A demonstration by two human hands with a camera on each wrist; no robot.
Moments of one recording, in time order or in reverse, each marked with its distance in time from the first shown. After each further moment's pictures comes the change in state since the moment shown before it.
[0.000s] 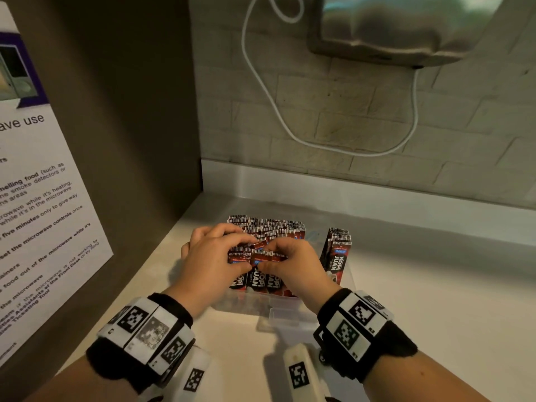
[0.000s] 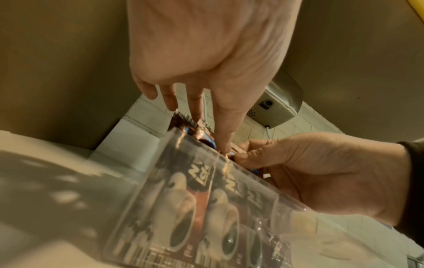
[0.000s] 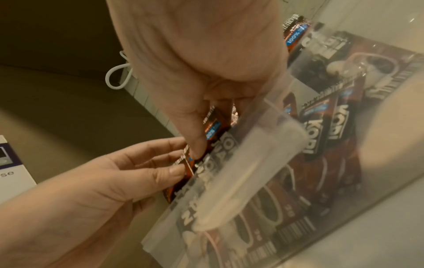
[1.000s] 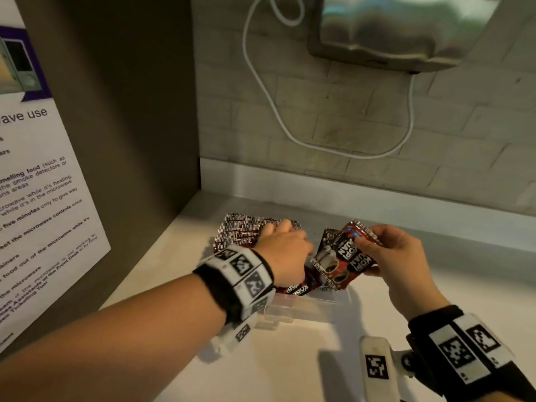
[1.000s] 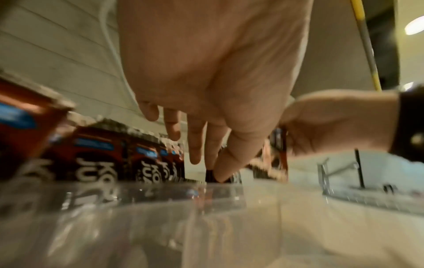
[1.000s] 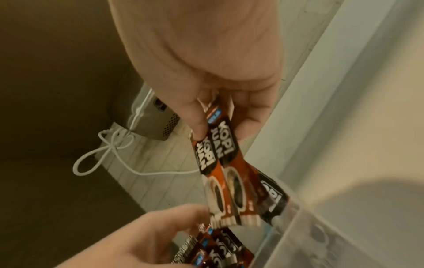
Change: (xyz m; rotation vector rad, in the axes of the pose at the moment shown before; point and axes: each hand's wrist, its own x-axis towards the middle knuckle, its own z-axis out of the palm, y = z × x) left_hand 0.038 0.084 0.034 0.439 -0.431 0.426; right_hand -0.036 0.011 -0.117 0.250 0.458 0.087
